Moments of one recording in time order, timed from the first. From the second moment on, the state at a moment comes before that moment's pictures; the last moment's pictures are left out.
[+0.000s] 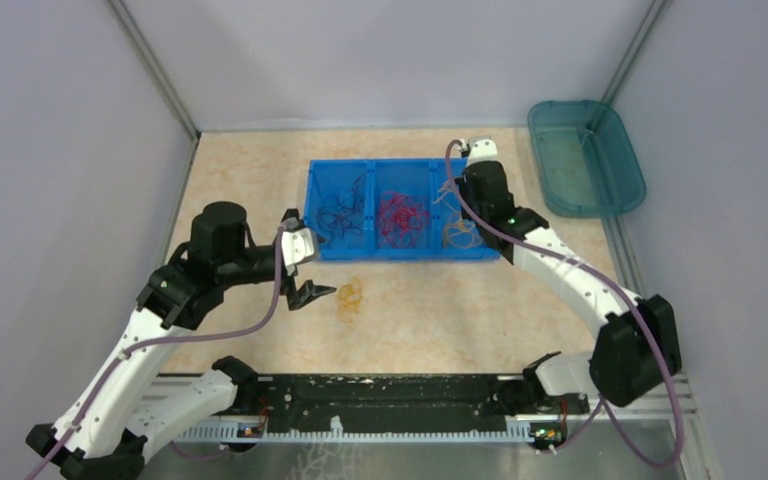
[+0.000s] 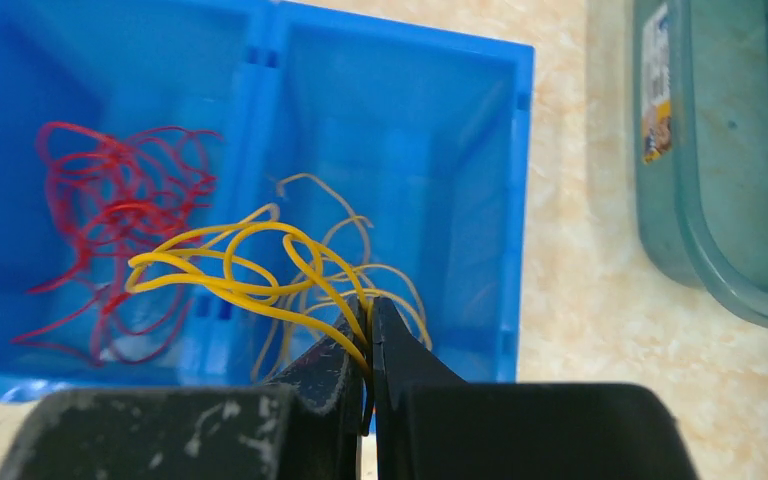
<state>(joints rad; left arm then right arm) -0.56 0.83 1.06 -0.70 0.60 0.54 0.50 1.27 1.00 -0.20 0.36 0.08</state>
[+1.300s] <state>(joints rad) 0.01 1.05 1.12 -0.62 0.66 0.36 1.08 1.56 0.85 0.04 -0.08 0.14</state>
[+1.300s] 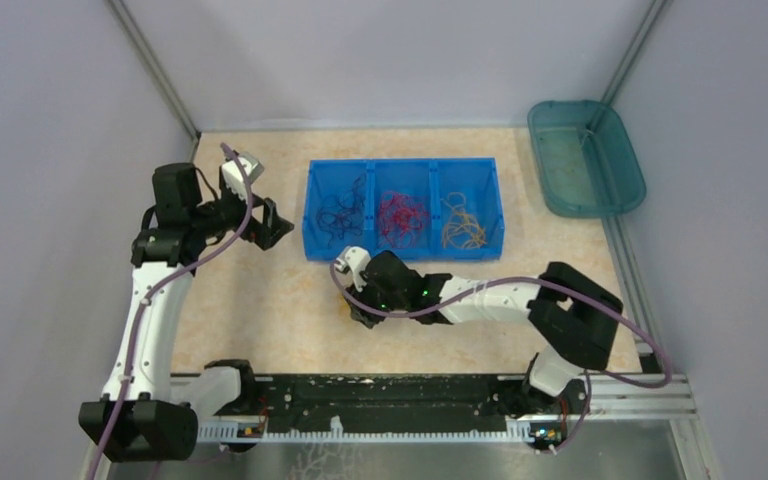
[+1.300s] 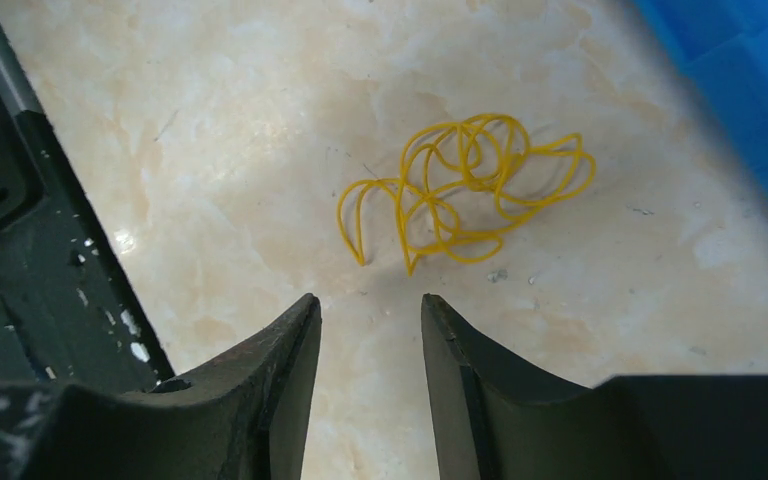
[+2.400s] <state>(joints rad) 0.02 0.84 1.01 -0.77 1.05 0.58 0.89 1.20 1.00 0.16 -0.42 0.22</state>
